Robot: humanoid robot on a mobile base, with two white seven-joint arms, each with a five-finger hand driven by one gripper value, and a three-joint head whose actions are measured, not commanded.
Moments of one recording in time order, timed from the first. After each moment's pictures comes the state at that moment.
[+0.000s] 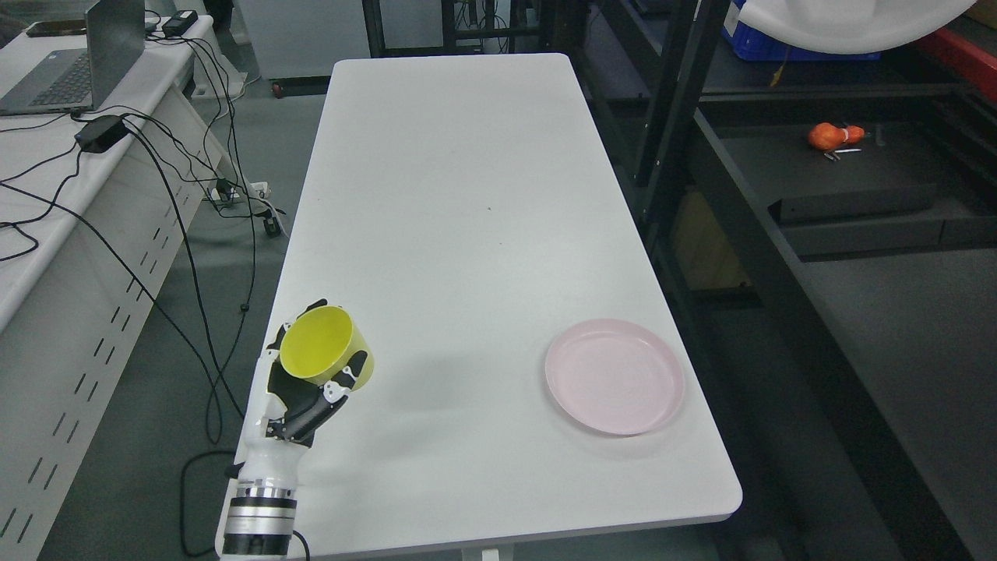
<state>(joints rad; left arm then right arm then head) -0.01 0.00 -0.02 -1.69 0.37 -0.28 -0.06 0.00 0.00 0.00 -0.24 0.00 0.09 -0.12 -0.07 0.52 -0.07</state>
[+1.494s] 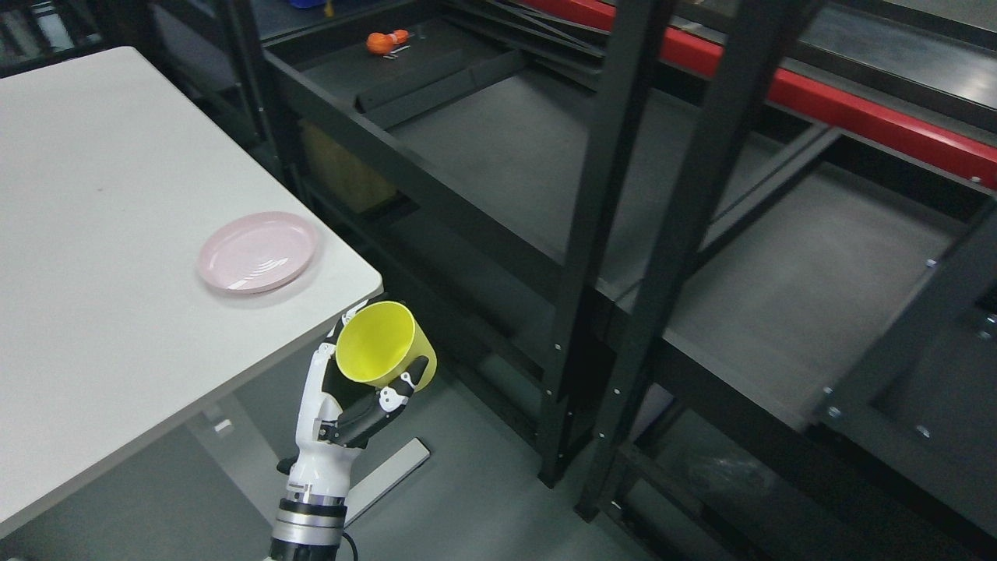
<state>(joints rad) 0.00 0.00 -0.20 -1.77 0.37 -0.34 -0.05 0.00 0.00 0.00 -0.24 0.00 0.09 -0.12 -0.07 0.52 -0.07</state>
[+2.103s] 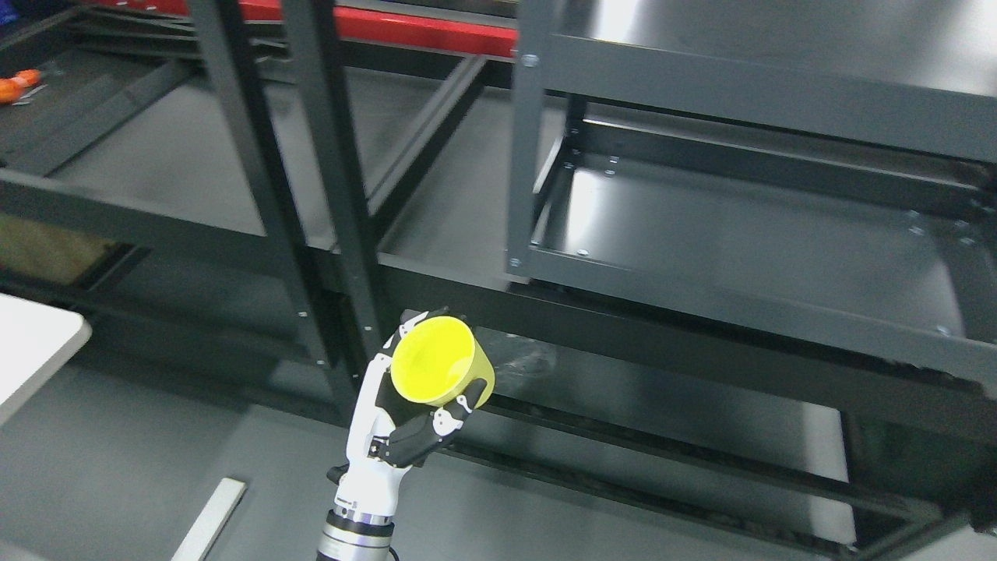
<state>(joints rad) 0.00 0.00 -0.35 -1.77 0.37 -0.40 -0.05 0.00 0.00 0.00 -0.24 0.00 0.09 -0.12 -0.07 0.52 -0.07</state>
